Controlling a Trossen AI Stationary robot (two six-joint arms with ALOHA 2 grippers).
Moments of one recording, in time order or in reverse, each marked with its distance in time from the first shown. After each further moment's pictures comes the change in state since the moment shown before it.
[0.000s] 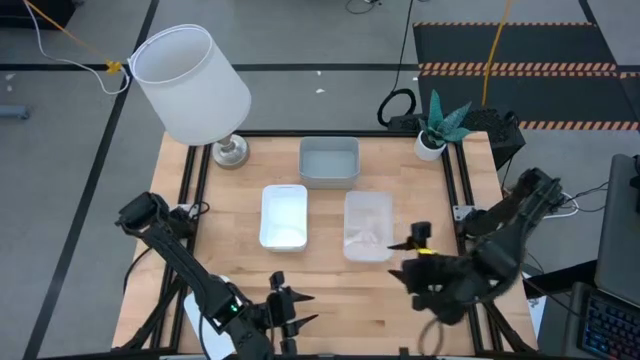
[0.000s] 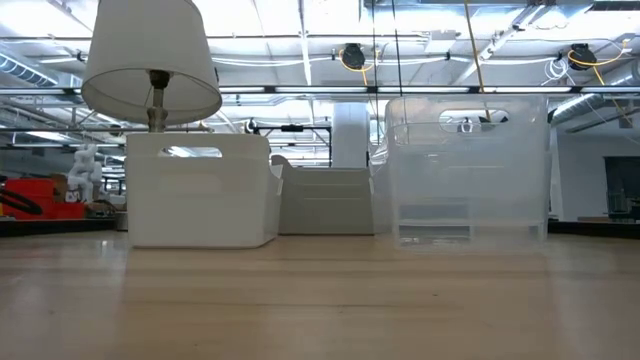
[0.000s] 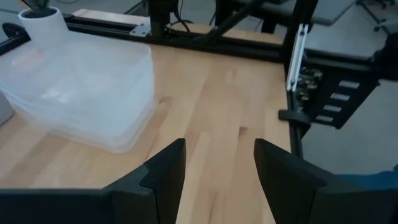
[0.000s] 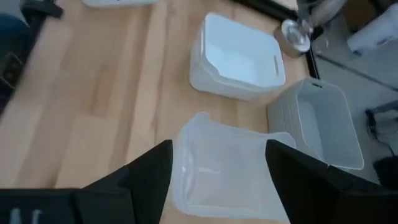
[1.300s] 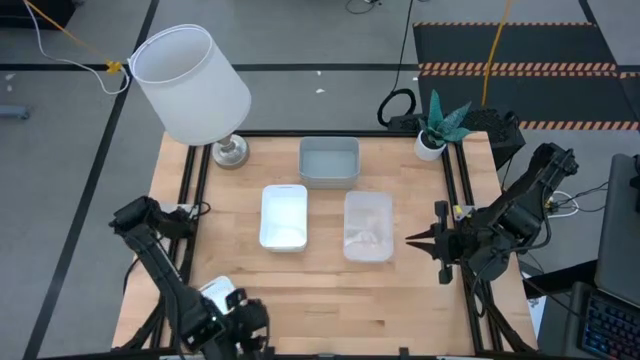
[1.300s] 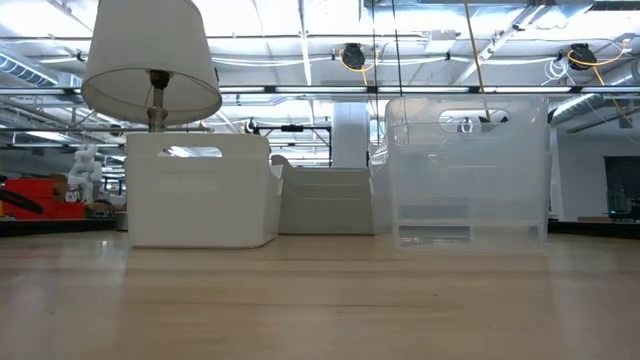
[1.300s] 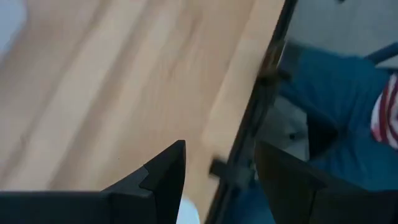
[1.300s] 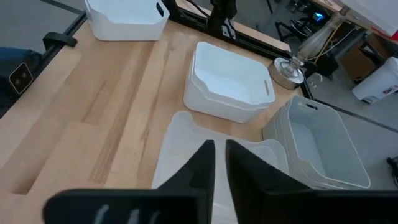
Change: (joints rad) left arm -0.128 -0.001 0.240 -0.759 0.455 -0.670; right arm 0.047 -0.506 -0.549 0.399 0.060 -0.200
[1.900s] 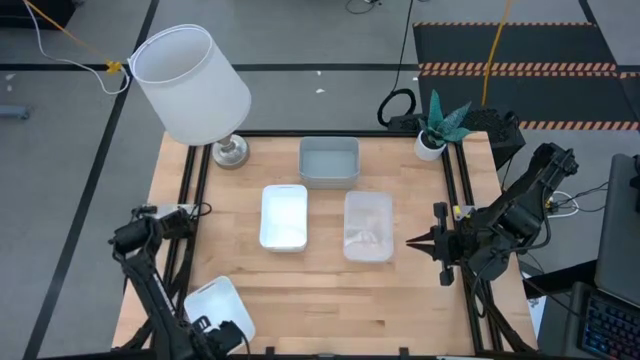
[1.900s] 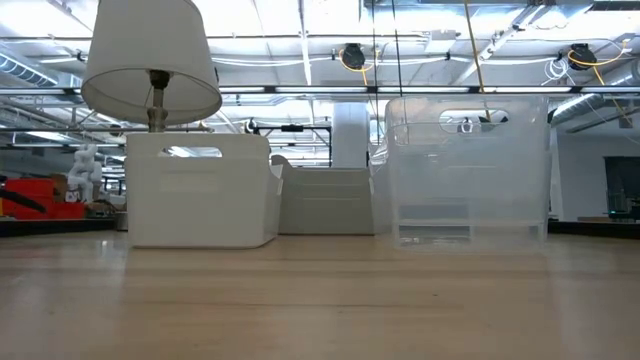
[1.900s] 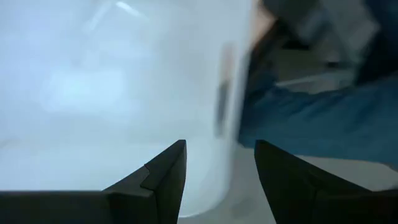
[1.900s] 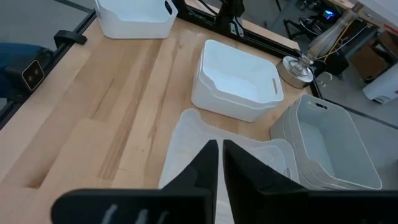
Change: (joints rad) left arm -0.162 0.146 -0.001 -0.091 0.363 -0.459; right arm 0.000 0.000 0.000 0.000 -0.034 0.000
